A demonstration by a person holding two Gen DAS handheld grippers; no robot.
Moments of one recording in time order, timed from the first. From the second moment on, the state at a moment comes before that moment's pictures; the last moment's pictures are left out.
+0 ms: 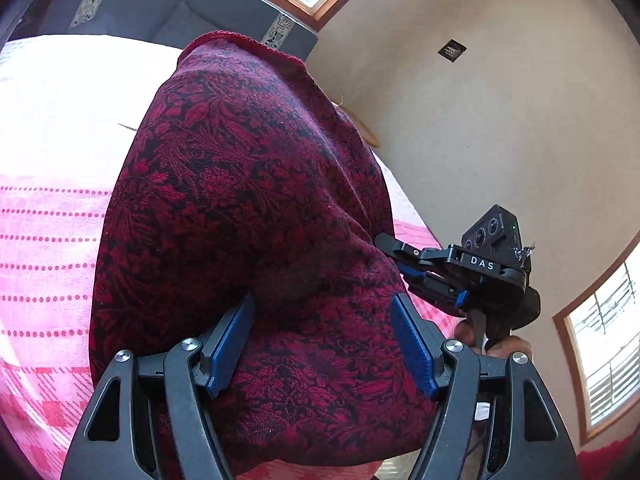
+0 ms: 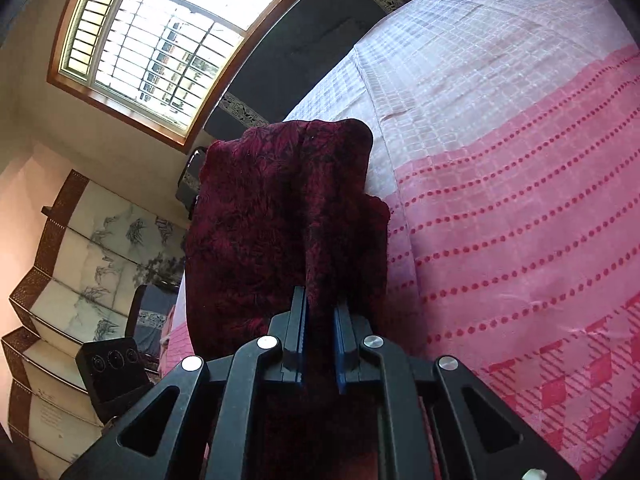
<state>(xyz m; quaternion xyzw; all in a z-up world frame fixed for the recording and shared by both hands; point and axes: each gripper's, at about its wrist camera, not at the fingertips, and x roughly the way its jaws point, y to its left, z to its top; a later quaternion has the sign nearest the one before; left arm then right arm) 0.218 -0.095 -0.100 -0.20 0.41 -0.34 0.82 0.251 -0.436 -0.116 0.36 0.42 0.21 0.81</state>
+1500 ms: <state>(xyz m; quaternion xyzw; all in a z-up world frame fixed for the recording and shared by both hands) 0.201 -0.047 -0.145 -0.25 0.35 -0.28 0.86 0.322 -0.417 -0.065 0.29 0.37 0.30 0.83</state>
